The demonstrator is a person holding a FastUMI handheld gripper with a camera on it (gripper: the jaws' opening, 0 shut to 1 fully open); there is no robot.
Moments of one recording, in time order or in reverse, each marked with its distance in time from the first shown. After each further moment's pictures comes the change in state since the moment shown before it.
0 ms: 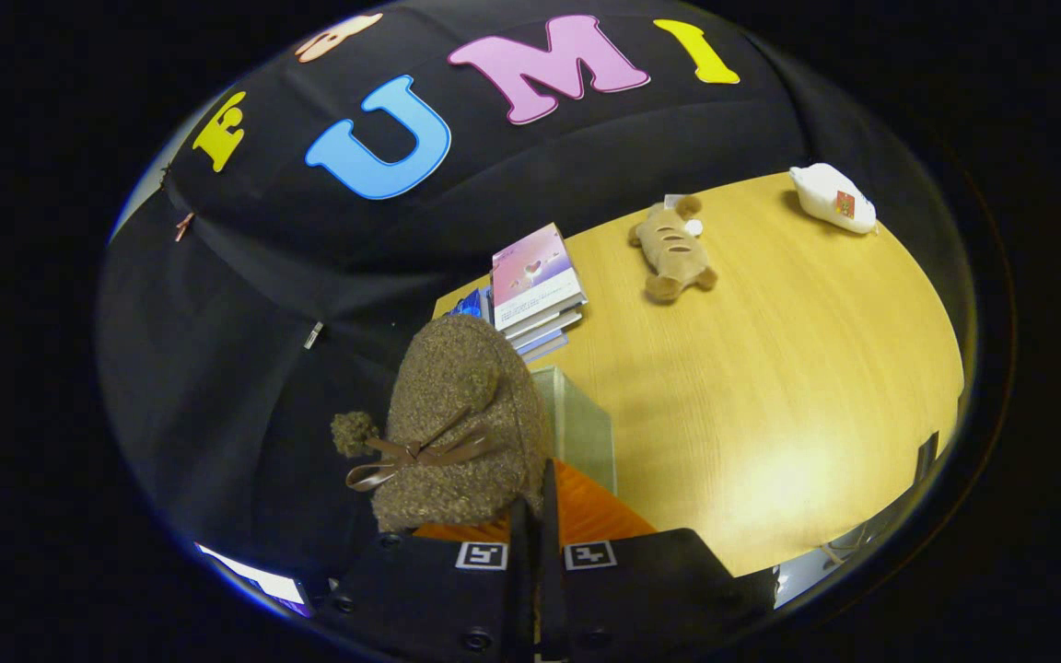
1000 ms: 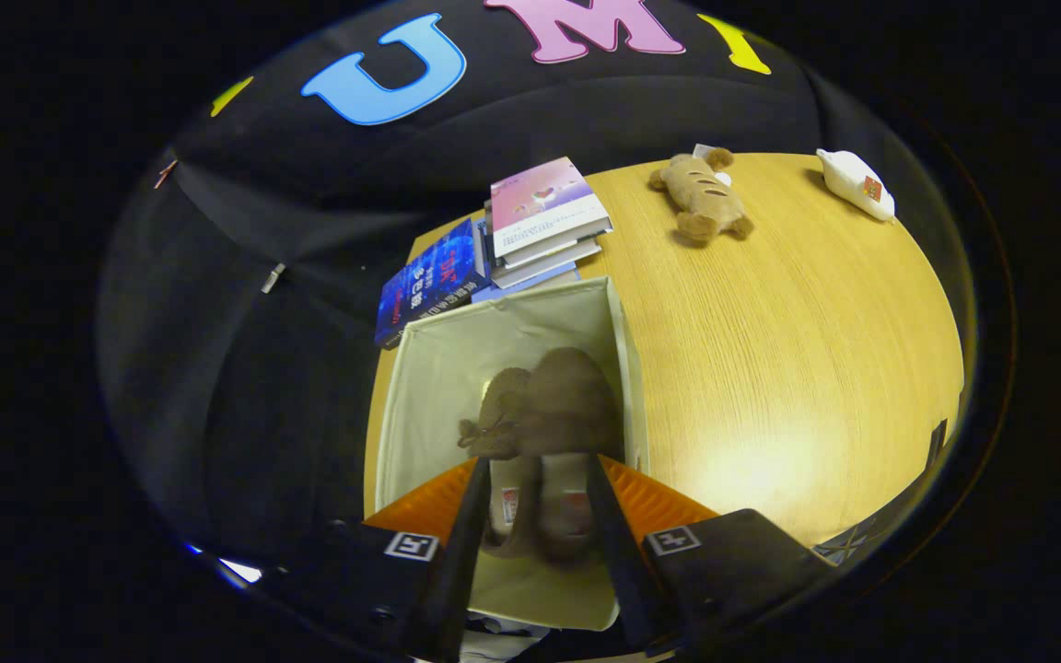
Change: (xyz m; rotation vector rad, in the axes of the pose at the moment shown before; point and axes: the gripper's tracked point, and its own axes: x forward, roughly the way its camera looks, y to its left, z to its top) arm 0.063 0.026 -0.058 -0.082 0.084 -0.092
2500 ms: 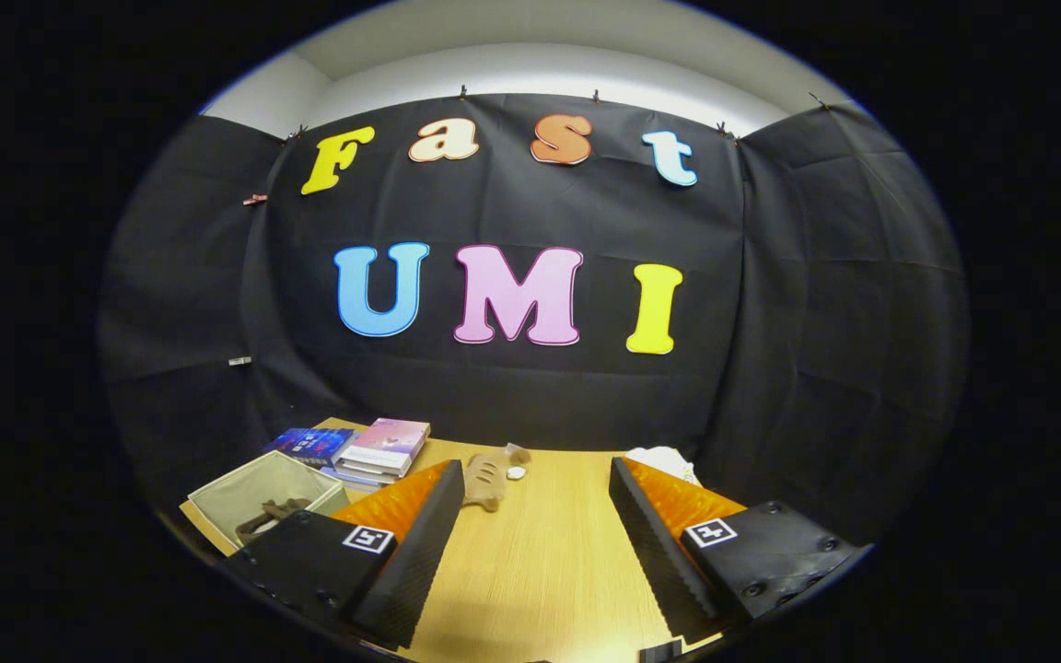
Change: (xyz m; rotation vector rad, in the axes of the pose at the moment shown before) arm -0.273 -0.259 0.164 -0.435 -0.854 -0.160
